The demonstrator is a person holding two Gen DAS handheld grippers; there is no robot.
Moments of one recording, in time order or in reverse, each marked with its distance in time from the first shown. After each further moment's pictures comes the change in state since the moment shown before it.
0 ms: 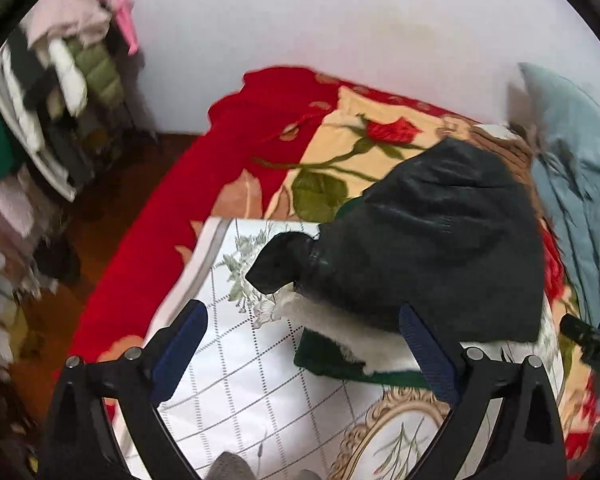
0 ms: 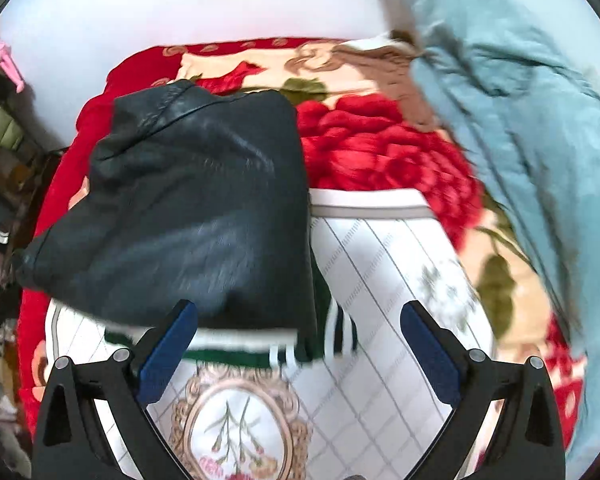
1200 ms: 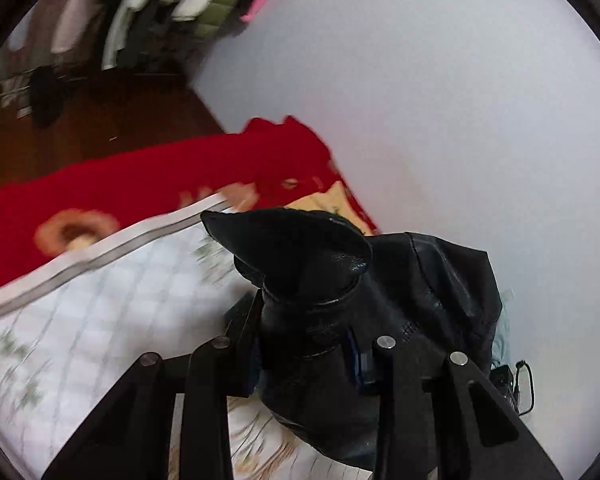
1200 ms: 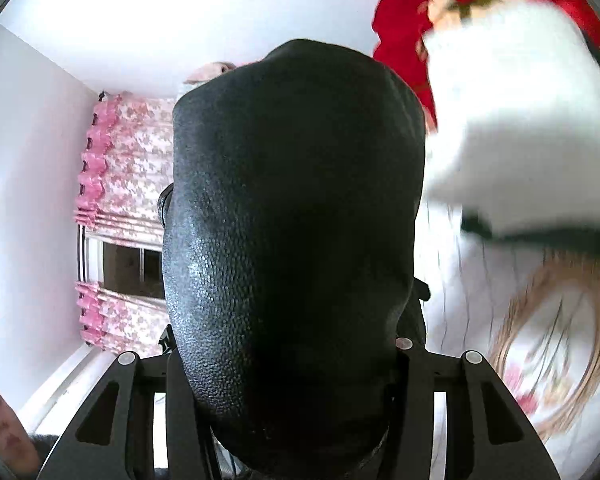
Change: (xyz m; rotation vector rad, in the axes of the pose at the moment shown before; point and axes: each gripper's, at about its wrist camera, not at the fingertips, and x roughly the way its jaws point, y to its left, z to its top) left arm -0.113 0.105 -0.087 -0.695 -0.236 -0.382; right arm 0.009 -0.002 -0.032 0.112 0.270 1.417
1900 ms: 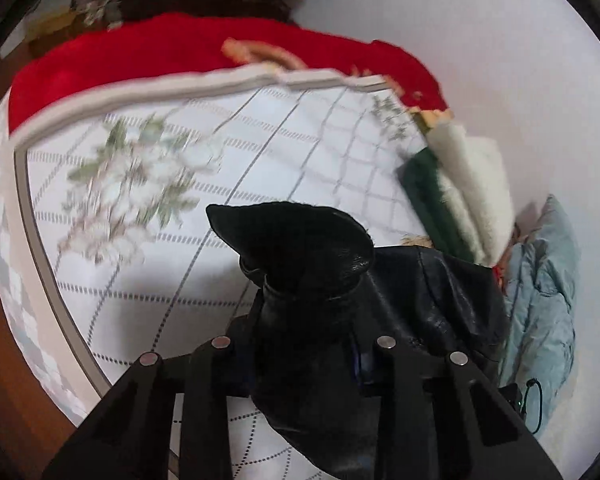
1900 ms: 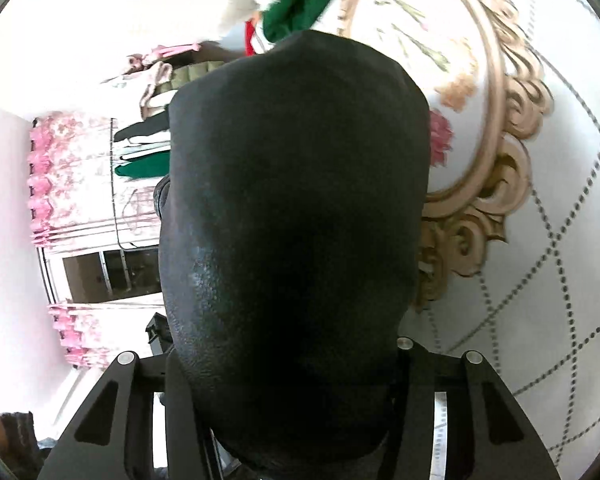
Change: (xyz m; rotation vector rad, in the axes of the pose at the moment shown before) left arm -0.090 0.204 -0.211 -0.106 0.190 0.247; right arm 0.028 -0.195 -0.324 0.248 0.068 -0.122
